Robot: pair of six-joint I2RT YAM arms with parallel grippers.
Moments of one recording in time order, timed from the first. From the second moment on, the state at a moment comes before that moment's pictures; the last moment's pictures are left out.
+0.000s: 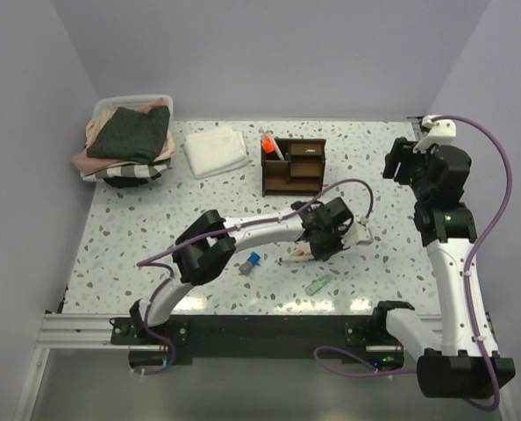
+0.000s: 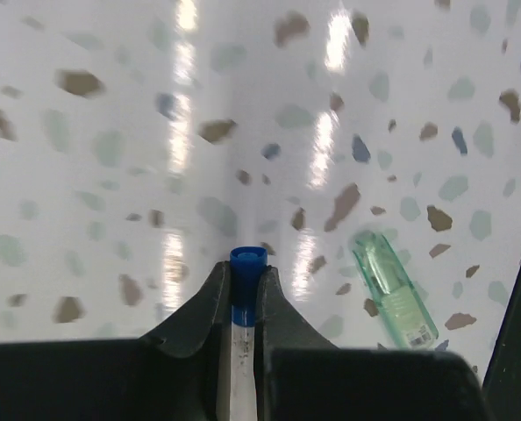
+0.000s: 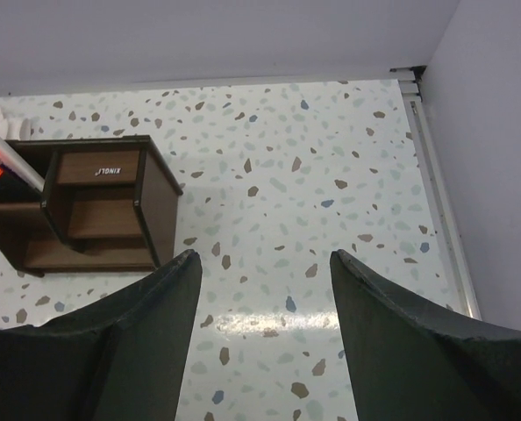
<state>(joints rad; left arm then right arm) -1.10 2.24 1.83 -0.64 0.22 0.27 -0.04 0.96 1.11 -0.40 0.01 0.05</state>
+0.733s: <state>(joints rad) -0.38 2.03 1.75 0.53 0.70 -0.15 -0.04 1.19 1.24 -0.38 -0.05 0.01</state>
